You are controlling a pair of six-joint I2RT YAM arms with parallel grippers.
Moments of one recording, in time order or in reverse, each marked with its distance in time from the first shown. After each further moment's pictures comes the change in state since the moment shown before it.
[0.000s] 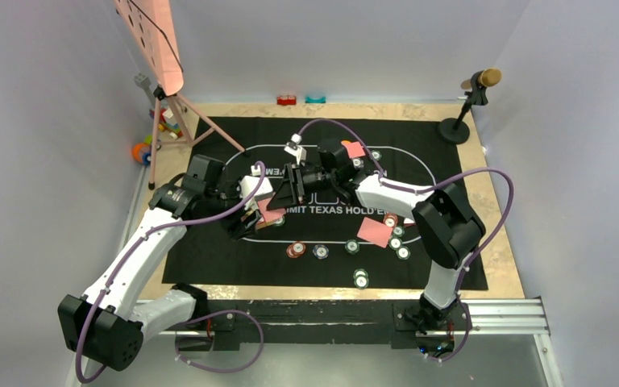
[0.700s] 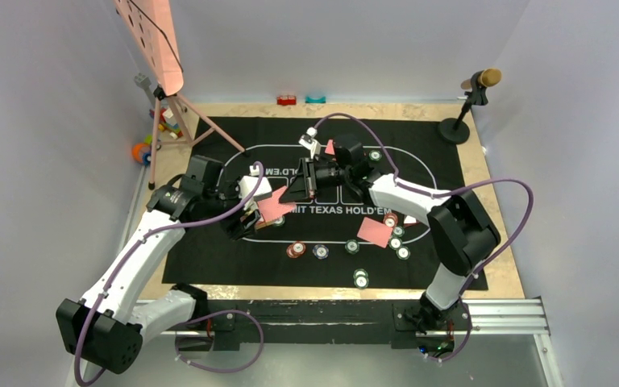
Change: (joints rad) left arm 0.001 -0.018 0.000 0.001 -0.002 -0.007; right arm -0.065 -0.095 -0.056 -0.004 -0.003 -0.001
